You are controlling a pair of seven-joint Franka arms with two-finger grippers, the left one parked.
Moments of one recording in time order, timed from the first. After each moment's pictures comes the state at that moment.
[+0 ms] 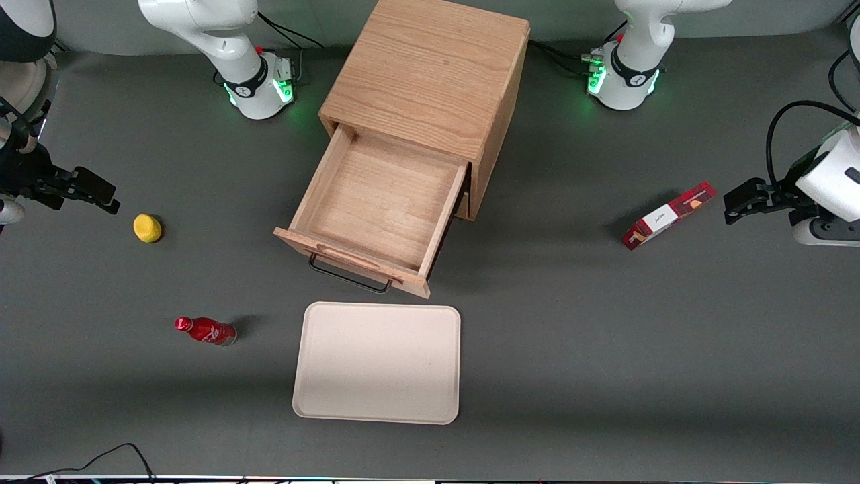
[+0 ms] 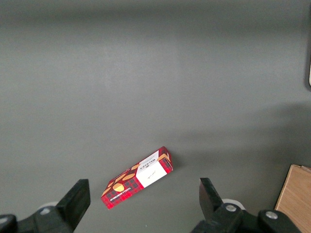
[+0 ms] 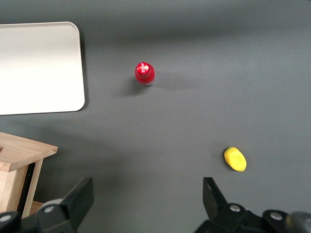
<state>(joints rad) -0.01 -0.04 -0.01 -1.66 -0.04 1.67 0.10</state>
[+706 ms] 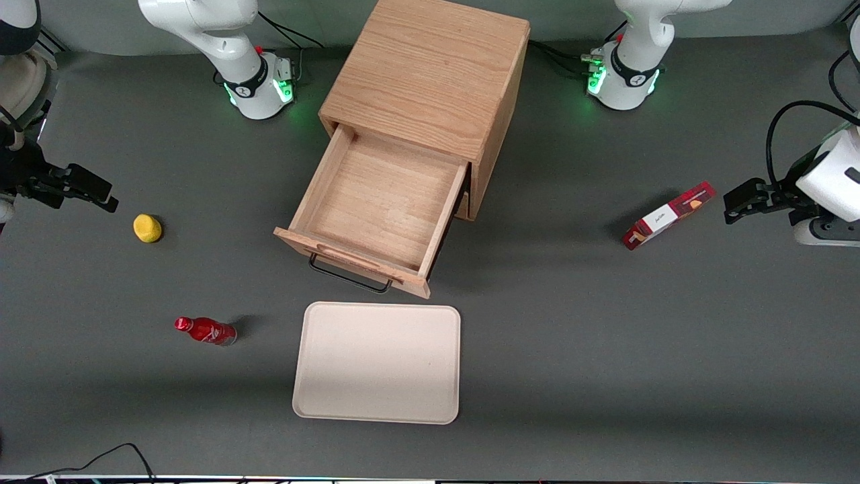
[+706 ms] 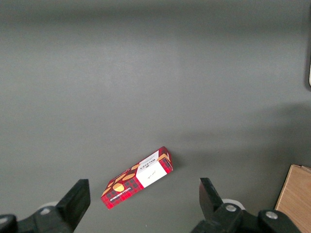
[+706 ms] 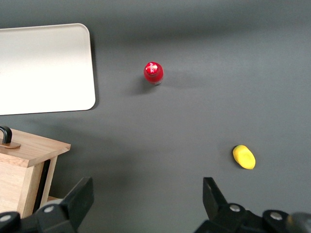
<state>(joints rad) -0.01 -0.02 -0.01 -1.61 0.01 1.63 0.10</state>
